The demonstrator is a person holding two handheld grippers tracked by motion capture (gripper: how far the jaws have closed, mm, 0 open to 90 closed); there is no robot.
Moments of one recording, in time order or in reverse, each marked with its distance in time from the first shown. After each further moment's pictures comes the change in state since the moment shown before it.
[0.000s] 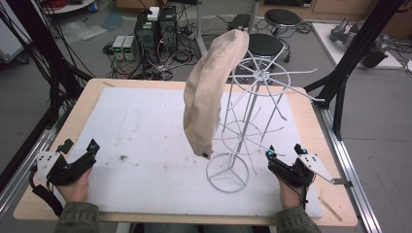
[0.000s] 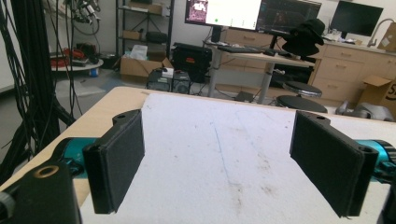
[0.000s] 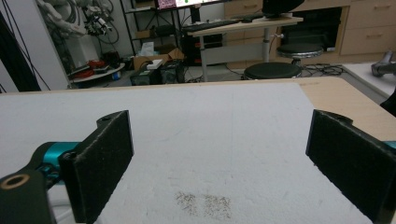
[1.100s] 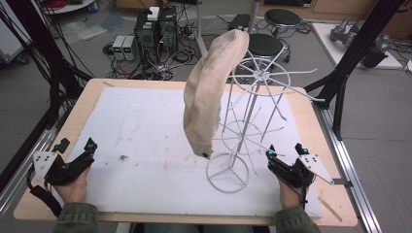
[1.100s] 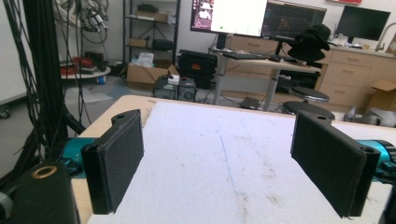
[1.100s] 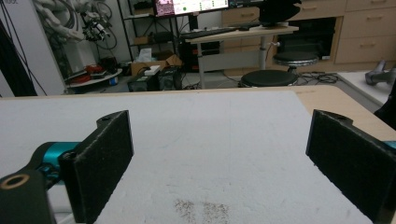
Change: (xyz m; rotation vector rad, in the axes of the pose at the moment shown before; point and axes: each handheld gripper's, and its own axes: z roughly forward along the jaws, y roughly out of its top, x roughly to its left) left arm -0.001 0.006 -0.003 -0.037 0.027 0.017; right arm 0.002 0.001 -0.002 -0.028 -0.009 -0.012
